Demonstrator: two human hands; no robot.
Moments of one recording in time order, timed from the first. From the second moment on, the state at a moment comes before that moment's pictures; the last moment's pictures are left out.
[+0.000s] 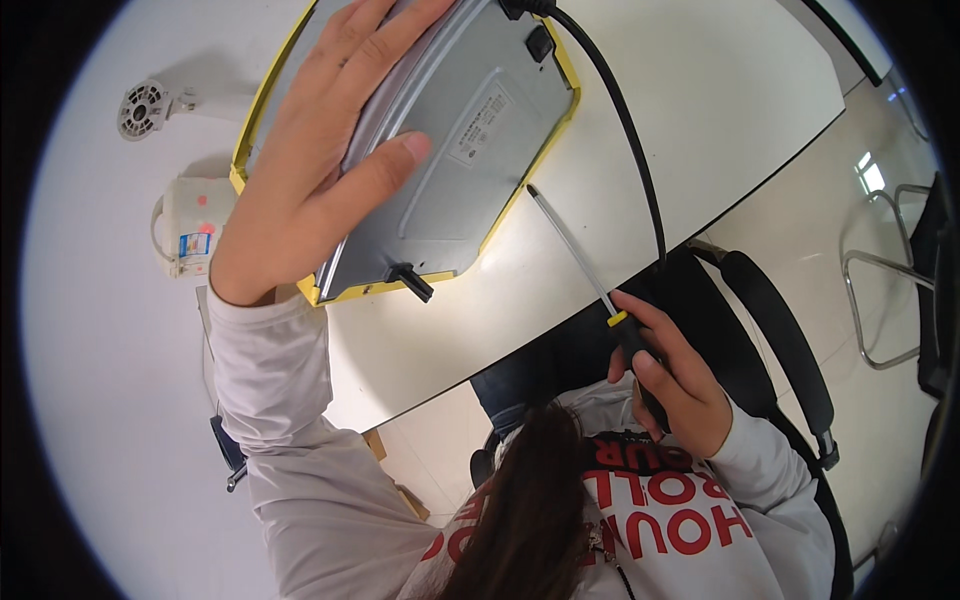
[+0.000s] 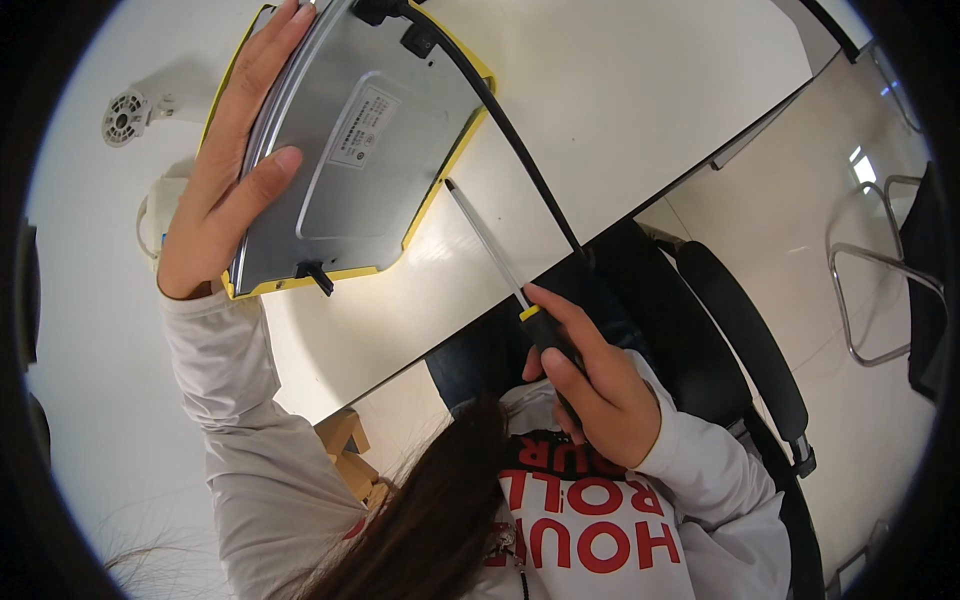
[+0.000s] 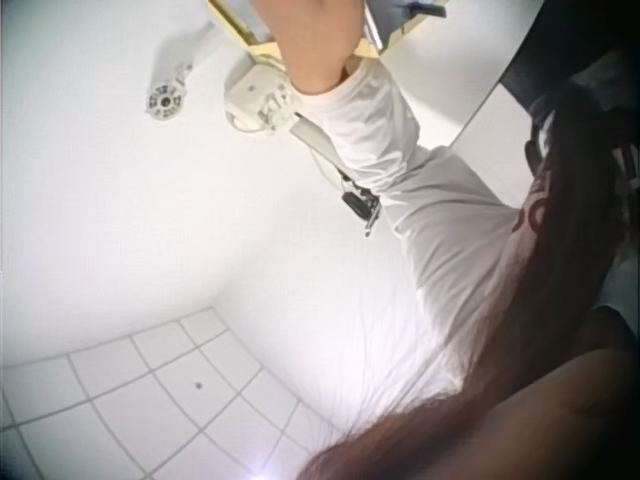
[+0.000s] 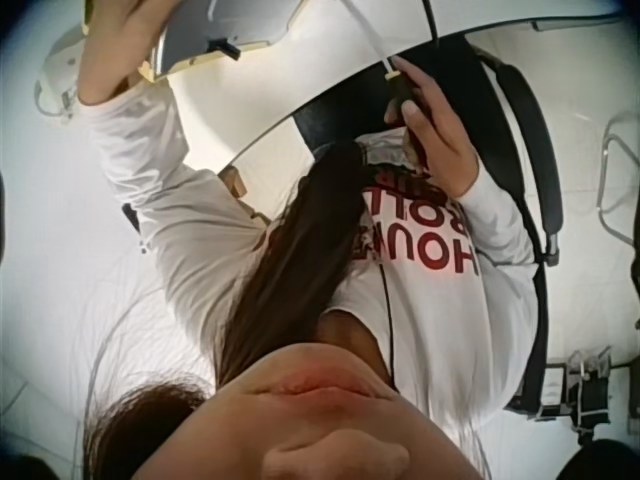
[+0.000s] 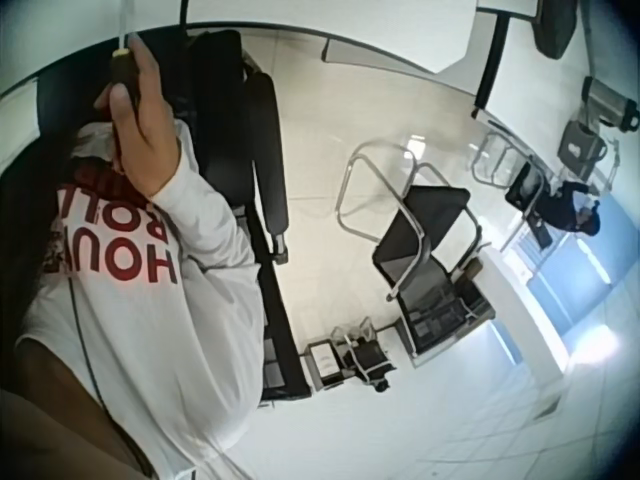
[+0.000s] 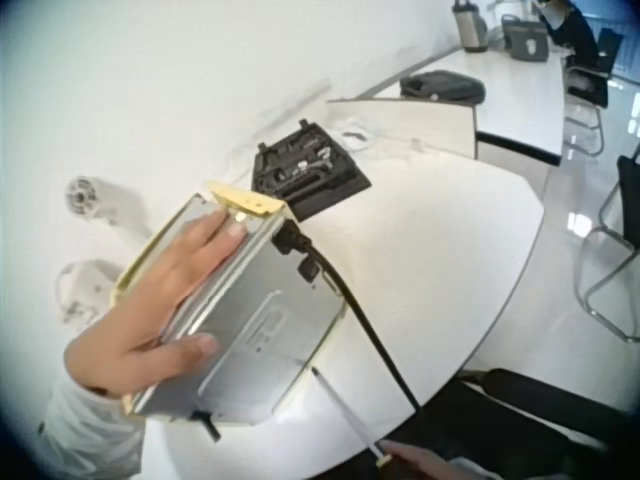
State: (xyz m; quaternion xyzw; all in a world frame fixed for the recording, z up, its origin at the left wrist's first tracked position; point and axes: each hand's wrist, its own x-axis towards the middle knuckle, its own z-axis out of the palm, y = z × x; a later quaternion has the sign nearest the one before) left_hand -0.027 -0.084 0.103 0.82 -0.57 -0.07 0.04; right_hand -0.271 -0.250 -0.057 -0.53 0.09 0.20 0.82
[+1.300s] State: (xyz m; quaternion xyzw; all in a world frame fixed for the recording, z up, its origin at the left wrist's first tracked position) left_hand -0.014 -0.064 0.066 0.78 -0.58 0.14 0.16; right_hand -0.258 -0.242 -0.034 -0.55 0.15 0.16 0.81
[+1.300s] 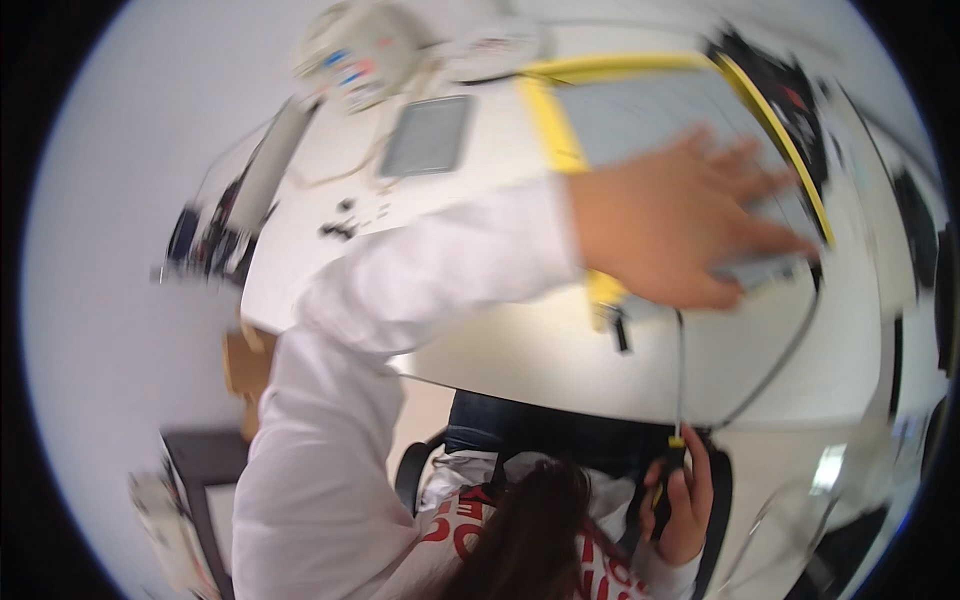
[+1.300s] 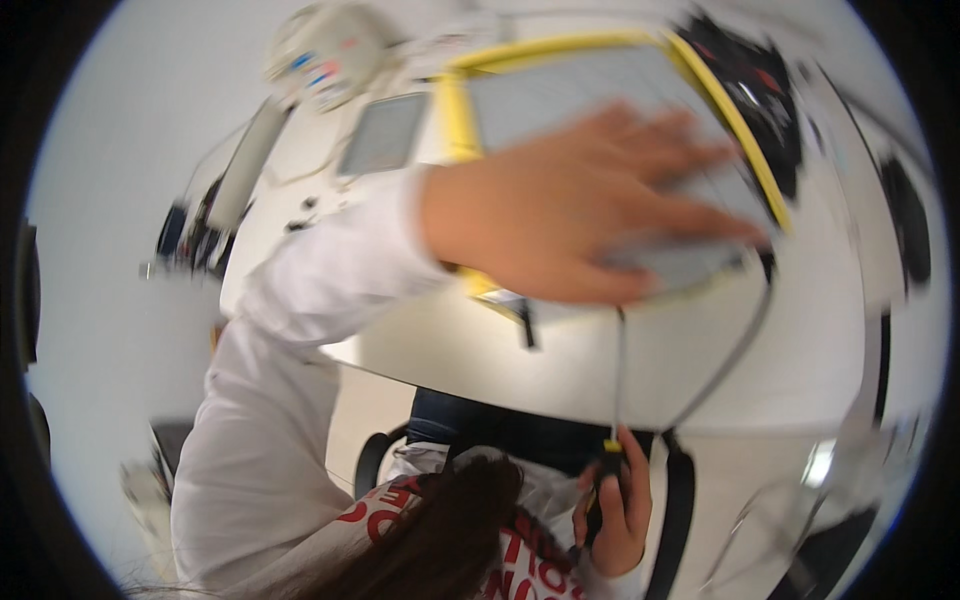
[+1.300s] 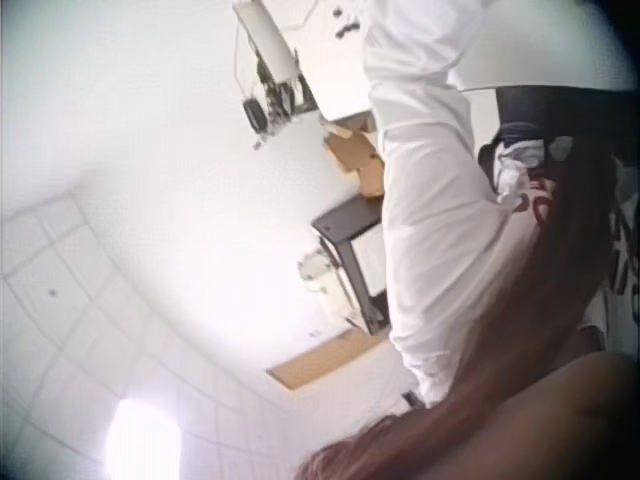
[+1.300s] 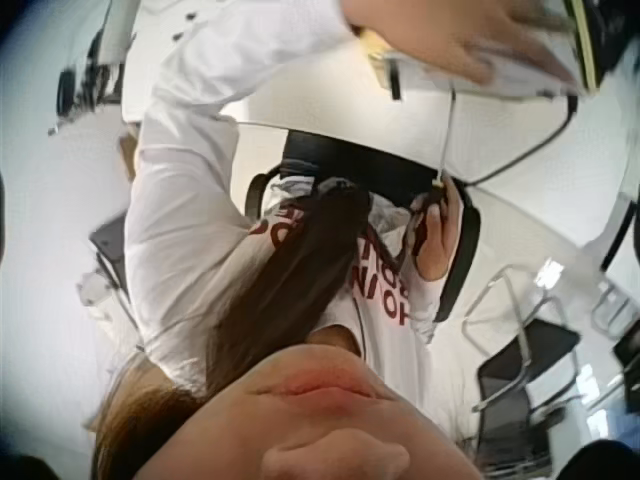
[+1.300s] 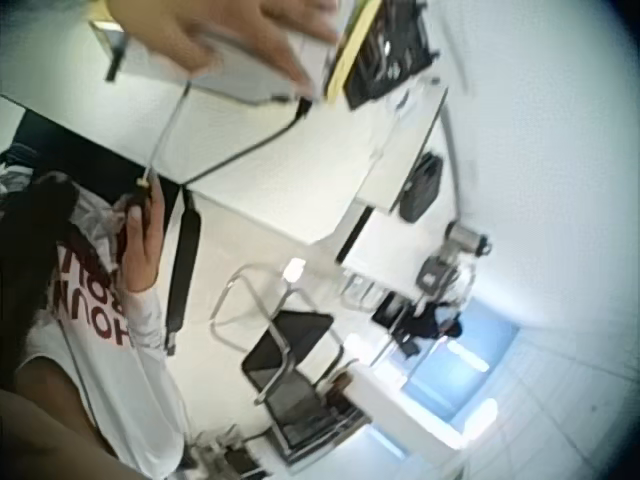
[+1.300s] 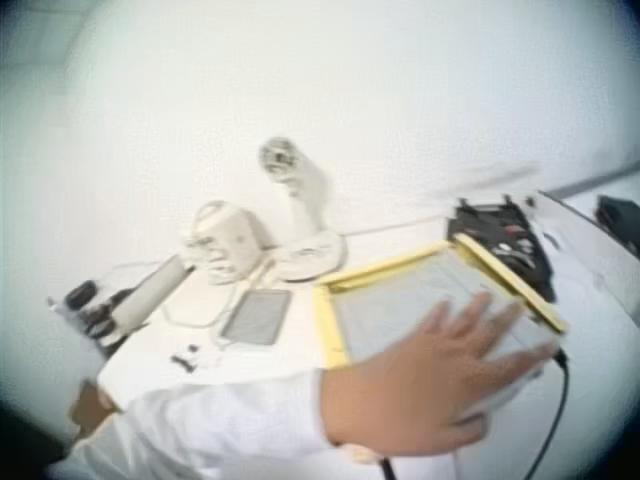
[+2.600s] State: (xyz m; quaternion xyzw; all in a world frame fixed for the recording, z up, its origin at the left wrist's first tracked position) left_hand -0.080 0.231 -0.065 0.96 0.08 0.26 0.08; right_hand -0.232 -0.242 -0.035 -0.73 -0.12 0.26 0.62
